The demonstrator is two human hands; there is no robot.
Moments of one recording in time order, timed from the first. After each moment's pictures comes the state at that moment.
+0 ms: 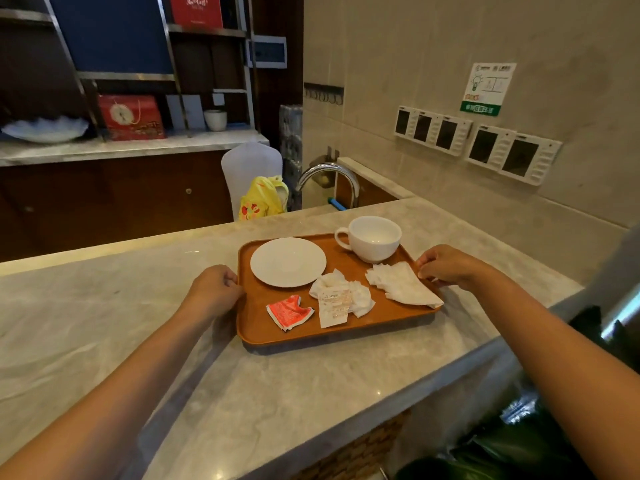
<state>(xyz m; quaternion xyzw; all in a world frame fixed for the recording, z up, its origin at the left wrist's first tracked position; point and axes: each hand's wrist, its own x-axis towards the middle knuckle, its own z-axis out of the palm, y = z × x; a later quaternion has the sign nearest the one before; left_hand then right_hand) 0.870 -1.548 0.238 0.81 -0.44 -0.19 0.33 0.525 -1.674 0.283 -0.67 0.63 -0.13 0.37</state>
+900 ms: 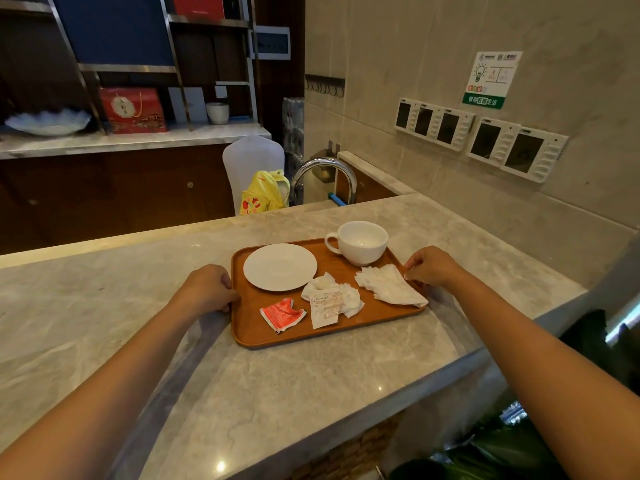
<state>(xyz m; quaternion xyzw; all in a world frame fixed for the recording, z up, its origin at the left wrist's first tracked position) 0.867 -1.567 0.236 0.84 -0.47 -0.19 0.18 0.529 -1.697 0.258 -0.69 0.65 -0.12 0.28</state>
